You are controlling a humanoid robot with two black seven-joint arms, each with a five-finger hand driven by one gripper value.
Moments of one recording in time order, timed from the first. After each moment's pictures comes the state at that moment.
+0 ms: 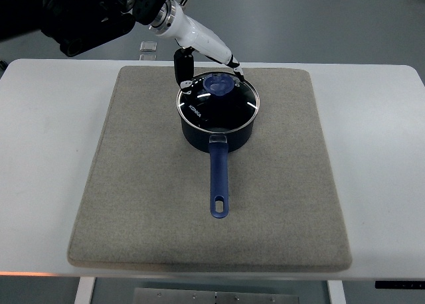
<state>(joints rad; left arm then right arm) -1.81 0.19 0.59 -0.74 1.16 -0.37 -0.61 0.03 0.00 -0.05 0.16 -0.02 0.07 0.07</state>
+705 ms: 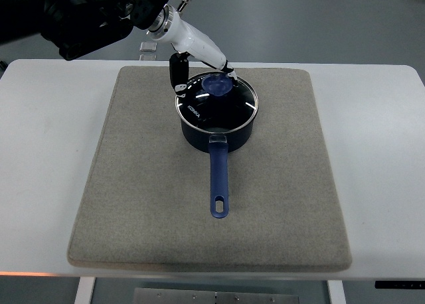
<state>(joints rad) -1.80 0.19 0.61 -0.74 1.18 -0.37 -0.61 0.03 0.00 -0.05 0.16 -0.02 0.07 0.07</state>
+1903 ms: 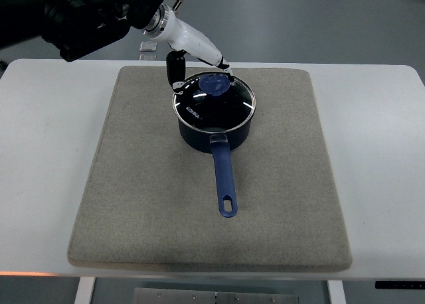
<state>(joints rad) -1.77 0.18 0.61 -0.68 1.18 -0.36 -0.61 0.03 0.00 -0.05 0.16 -0.02 0.07 0.07</state>
